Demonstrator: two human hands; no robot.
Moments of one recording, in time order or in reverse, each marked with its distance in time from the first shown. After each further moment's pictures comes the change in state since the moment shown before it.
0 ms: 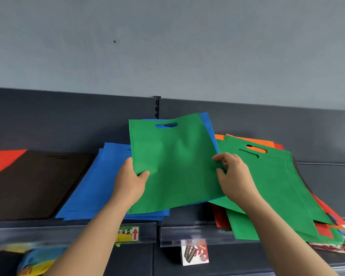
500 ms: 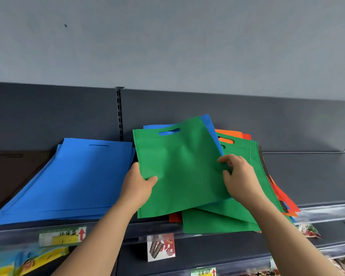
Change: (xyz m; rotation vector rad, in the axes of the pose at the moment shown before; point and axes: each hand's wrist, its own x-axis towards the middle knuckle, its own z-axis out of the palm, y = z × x) left_hand -0.029 0.041 0.119 -0.085 -0.162 -0.022; right_hand 0.000 0.111 -0.060 -0.085 -0.015 0.113
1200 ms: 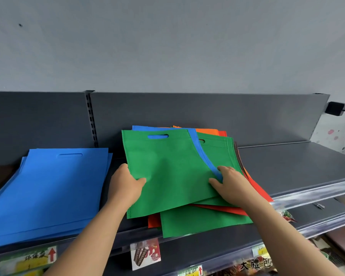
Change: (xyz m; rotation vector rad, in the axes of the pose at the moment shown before) left_hand 0.012 0.025 0.024 0.195 0.009 -0.010; right_hand -0.004 0.044 -0.015 -0.350 -0.224 0.113
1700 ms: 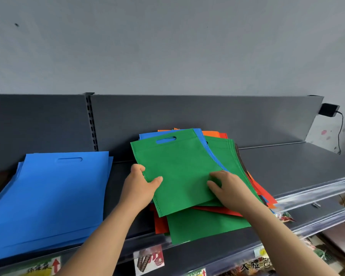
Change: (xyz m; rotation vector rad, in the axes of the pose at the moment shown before) left_hand 0.001 0.005 0.002 -0.001 -0.158 0.072; right_hand -0.007 -0.020 0.004 0.052 0.038 -0.076
